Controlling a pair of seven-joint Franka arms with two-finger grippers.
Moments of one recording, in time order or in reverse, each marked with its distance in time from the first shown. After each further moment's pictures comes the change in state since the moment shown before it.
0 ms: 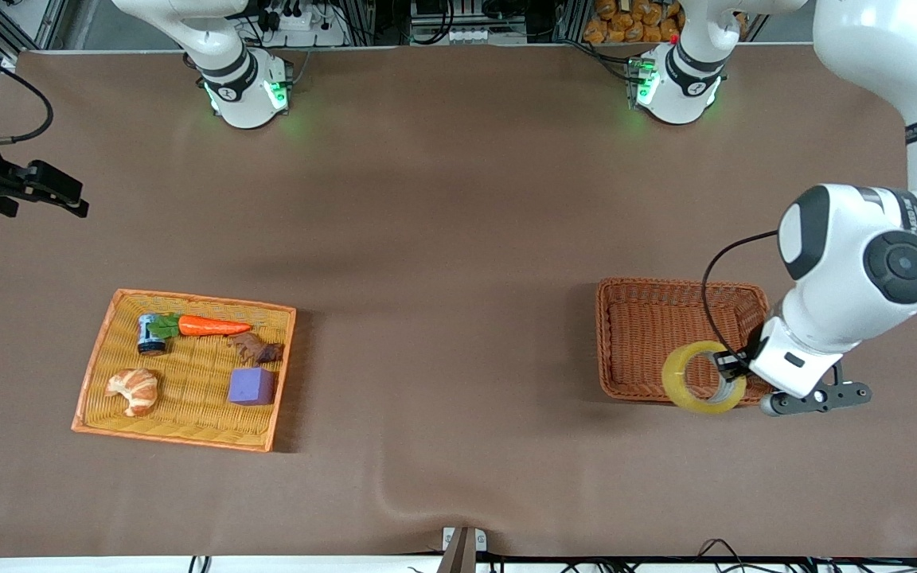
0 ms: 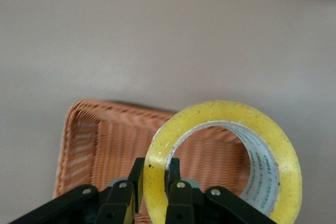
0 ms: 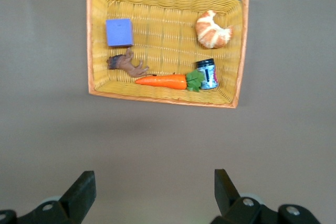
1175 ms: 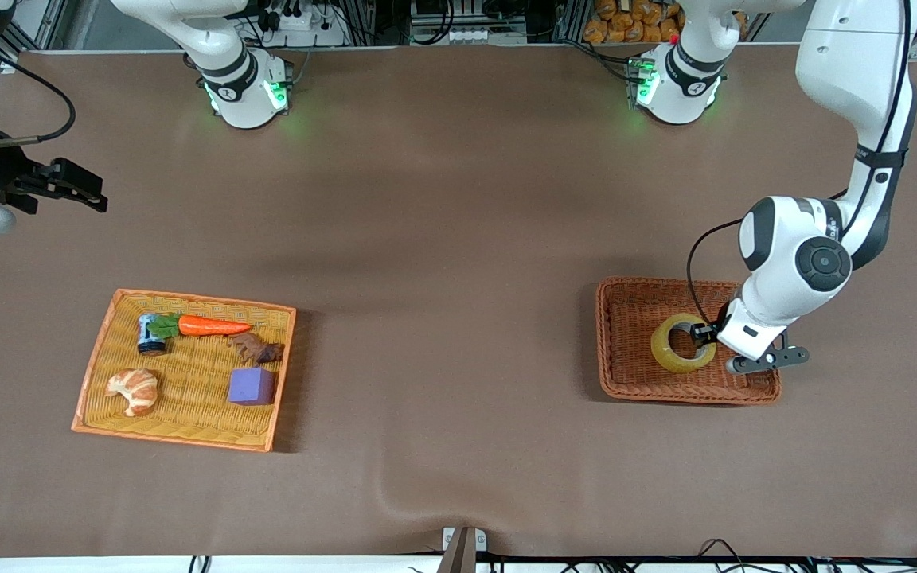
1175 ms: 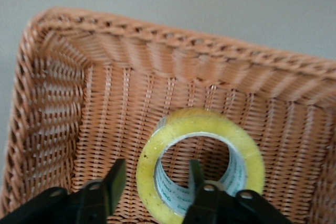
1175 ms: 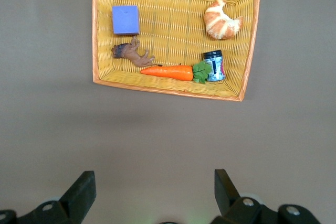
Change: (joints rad) left arm 0.032 -0.056 -0.007 -0.445 0.000 0.398 0.005; right arm 0.024 0.004 -0.001 -0.001 0.000 -0.032 0.002
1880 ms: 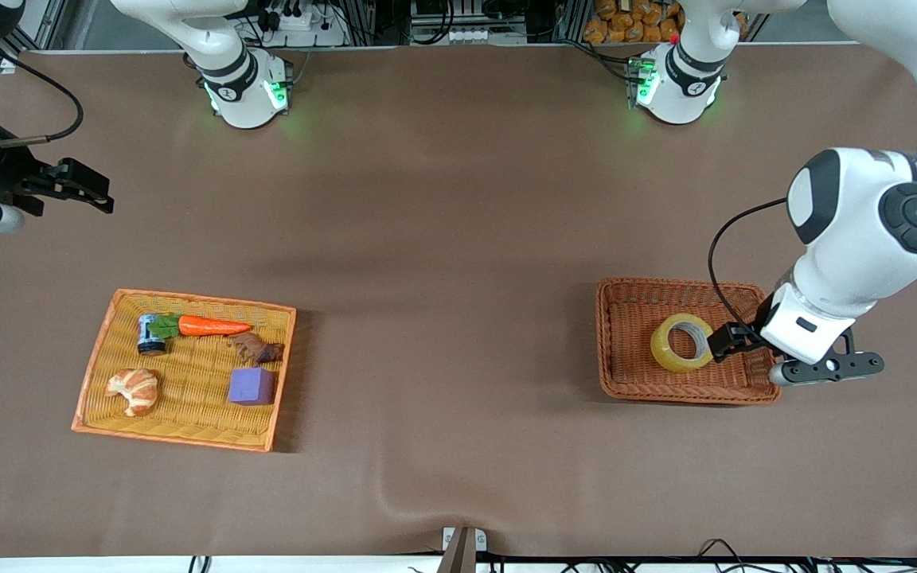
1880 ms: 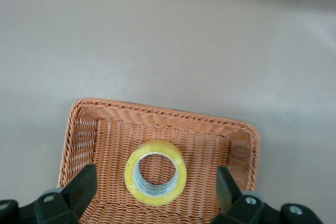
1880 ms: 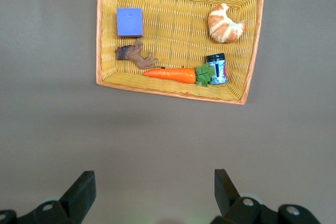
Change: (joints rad) left arm -0.043 -0.085 -0.021 0.364 0.001 -0.354 0.000; right arm 0.009 0.001 0.000 0.000 0.000 0.010 0.000
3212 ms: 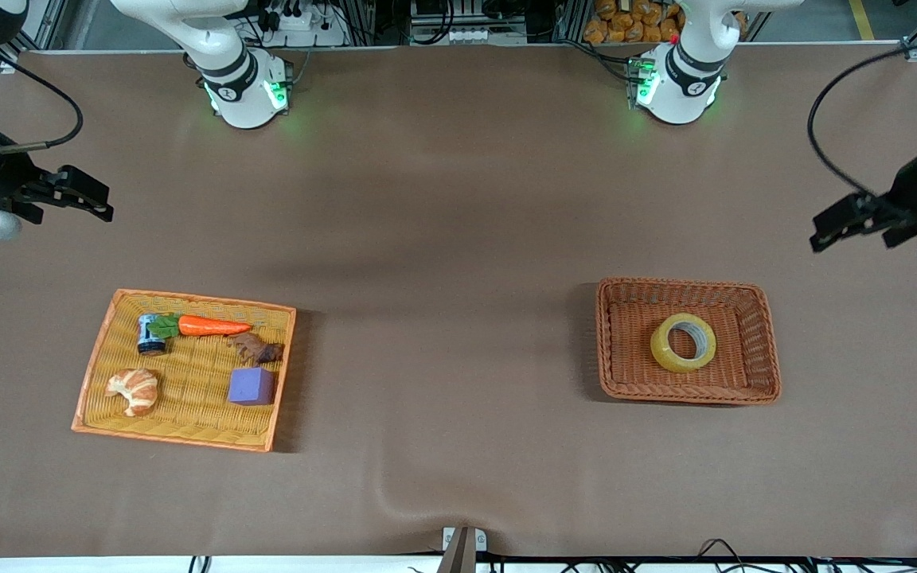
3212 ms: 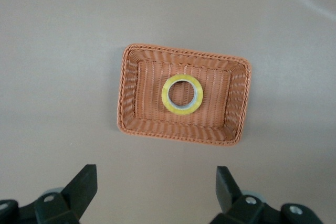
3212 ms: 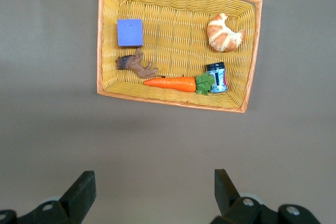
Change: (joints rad) left arm 0.081 -0.267 0.008 0.145 -0.054 -0.537 0.128; right arm 0.001 0.005 -0.001 -0.003 0.000 0.039 0.012
